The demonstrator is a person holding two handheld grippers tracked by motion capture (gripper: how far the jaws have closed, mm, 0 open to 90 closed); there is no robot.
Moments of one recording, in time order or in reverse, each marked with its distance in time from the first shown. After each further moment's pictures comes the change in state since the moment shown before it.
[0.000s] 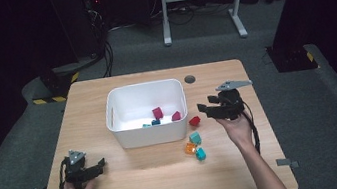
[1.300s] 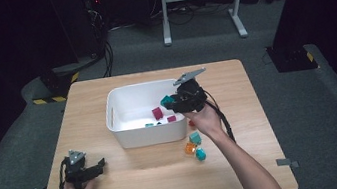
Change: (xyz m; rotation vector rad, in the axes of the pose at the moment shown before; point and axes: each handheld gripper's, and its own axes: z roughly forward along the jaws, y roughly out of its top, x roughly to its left) left arm 0.000 0.000 0.000 0.000 -0.001 -0.001; right arm 0.070 0.067 0.052 0.119 0.149 -0.176
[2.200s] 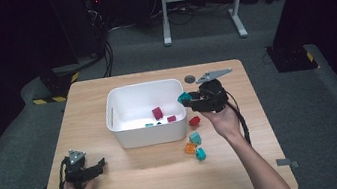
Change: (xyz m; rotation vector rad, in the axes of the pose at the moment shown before) left arm 0.000 0.000 0.001 -0.002 -0.002 0.000; right arm -0.020 -0.025 -0.044 -0.070 -0.055 0.059
